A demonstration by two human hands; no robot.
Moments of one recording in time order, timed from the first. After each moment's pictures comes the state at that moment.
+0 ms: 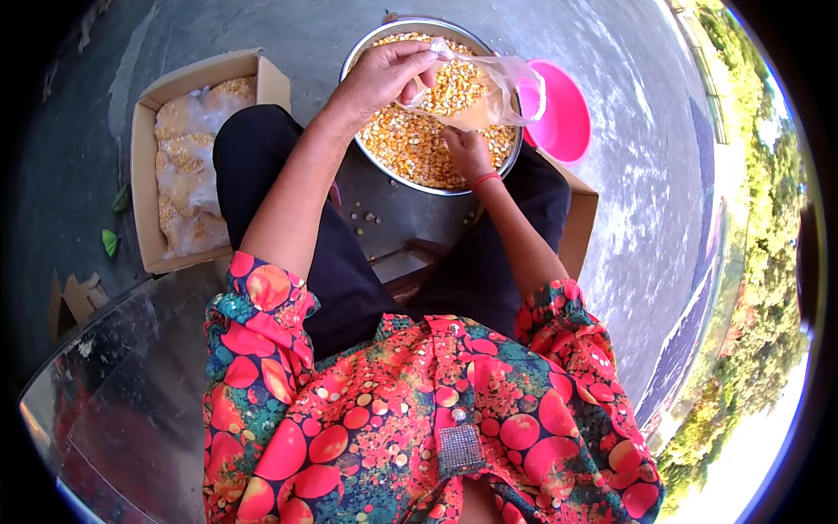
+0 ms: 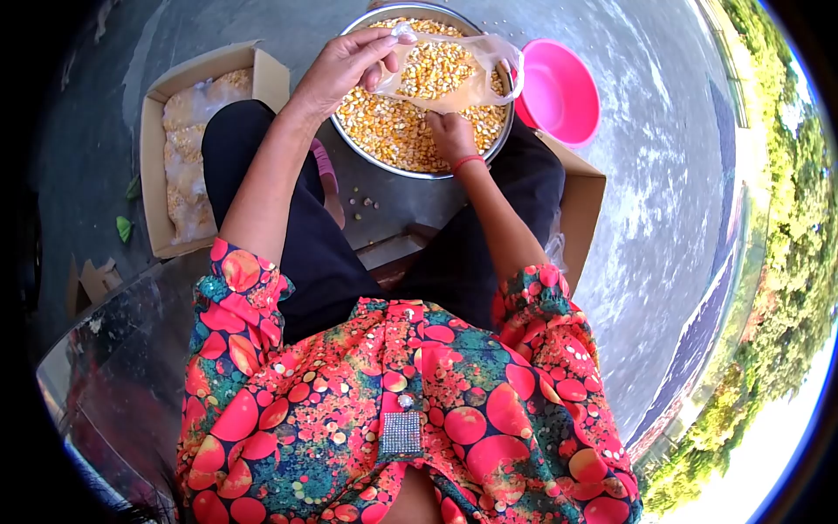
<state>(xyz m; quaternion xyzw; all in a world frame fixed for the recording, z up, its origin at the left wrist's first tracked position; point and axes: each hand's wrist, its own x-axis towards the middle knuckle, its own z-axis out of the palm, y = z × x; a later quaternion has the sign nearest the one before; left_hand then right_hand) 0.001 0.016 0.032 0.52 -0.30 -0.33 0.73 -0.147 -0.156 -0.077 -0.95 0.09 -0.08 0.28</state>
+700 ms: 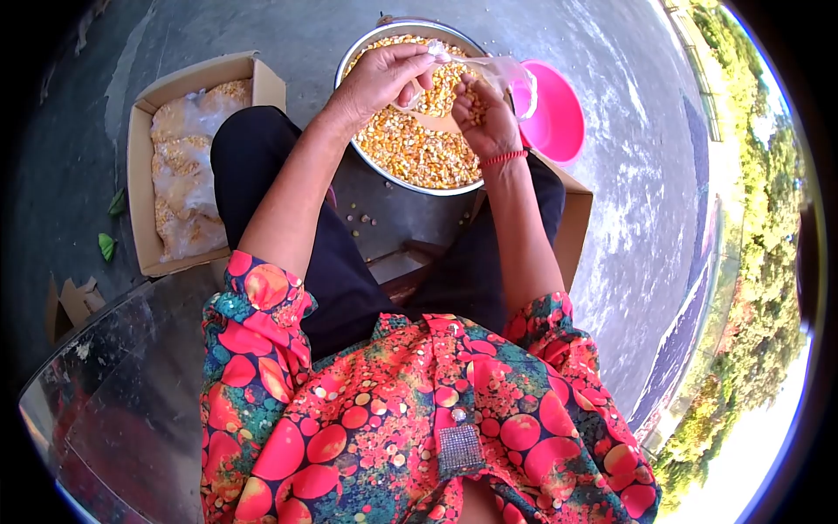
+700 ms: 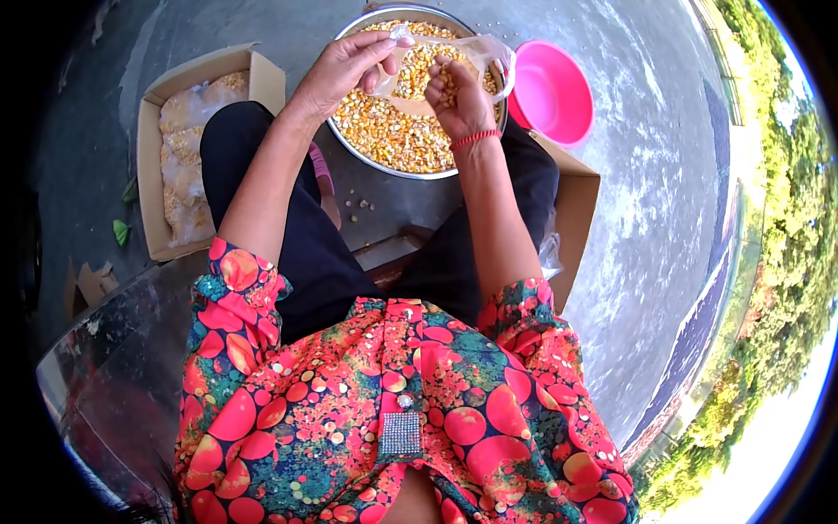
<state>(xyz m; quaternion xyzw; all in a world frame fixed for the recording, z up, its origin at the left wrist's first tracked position) -0.002 0.016 0.035 0.52 -0.31 -0.33 0.72 -0.103 -0.147 0.019 -0.30 0.25 -0.09 0.92</state>
